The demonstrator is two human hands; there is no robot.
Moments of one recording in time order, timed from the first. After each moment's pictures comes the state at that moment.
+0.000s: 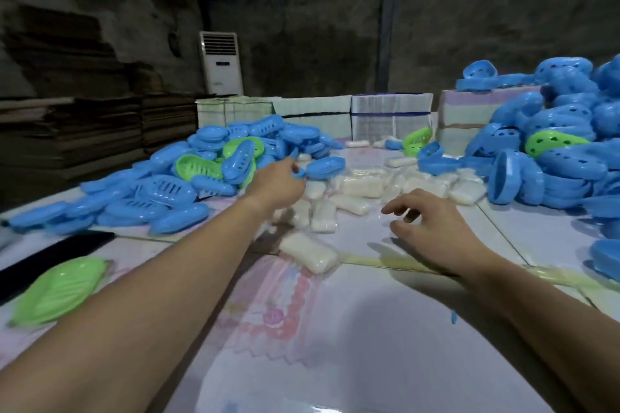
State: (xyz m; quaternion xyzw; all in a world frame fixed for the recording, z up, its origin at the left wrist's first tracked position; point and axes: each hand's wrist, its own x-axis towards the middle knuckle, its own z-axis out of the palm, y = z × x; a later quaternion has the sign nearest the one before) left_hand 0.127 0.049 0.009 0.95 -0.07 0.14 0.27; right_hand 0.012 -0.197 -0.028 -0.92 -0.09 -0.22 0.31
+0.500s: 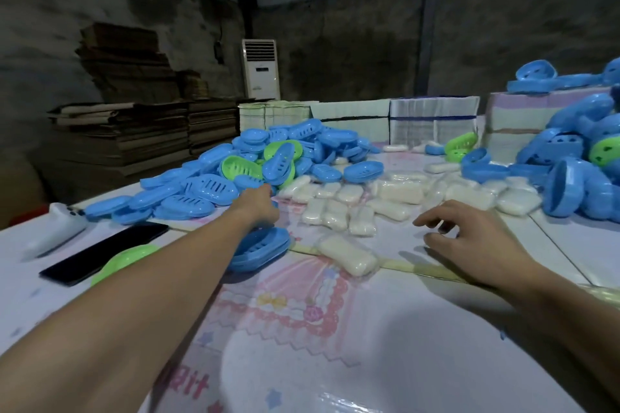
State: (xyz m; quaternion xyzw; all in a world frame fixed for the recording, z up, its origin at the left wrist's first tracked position) left_hand 0.132 0.145 -0.015 0.99 0.05 0.05 0.15; right_hand 0.008 -0.189 -0.025 -0.93 -0.13 -0.21 0.29
